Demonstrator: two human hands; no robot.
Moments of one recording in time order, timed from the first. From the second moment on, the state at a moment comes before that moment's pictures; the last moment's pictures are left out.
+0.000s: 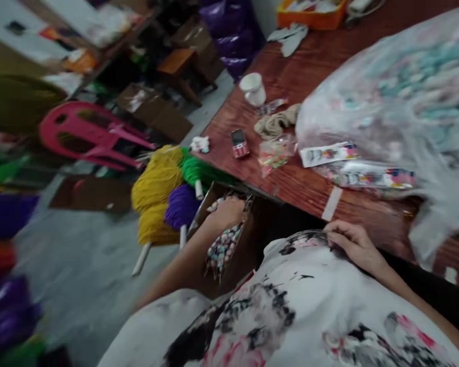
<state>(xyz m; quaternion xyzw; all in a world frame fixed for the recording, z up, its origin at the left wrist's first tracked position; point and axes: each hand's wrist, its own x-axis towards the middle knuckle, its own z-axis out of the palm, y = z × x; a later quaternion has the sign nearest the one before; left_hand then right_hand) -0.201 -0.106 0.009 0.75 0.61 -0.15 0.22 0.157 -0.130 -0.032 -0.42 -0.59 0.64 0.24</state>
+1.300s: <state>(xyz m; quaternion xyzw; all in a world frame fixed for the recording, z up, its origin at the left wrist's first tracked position) 0.046 0.034 -0.038 0.91 0.37 0.17 0.07 0.387 -0.181 -0.039 -0.85 -0.52 -0.10 0.02</state>
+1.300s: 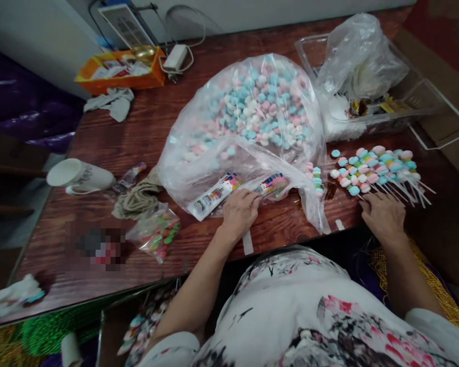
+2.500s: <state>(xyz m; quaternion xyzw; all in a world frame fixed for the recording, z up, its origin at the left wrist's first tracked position) 0.033 0.037 -0.040 0.90 0.33 0.18 0.22 0.258 -0.106 0.073 -0.35 -0.93 -0.09 -0.10</state>
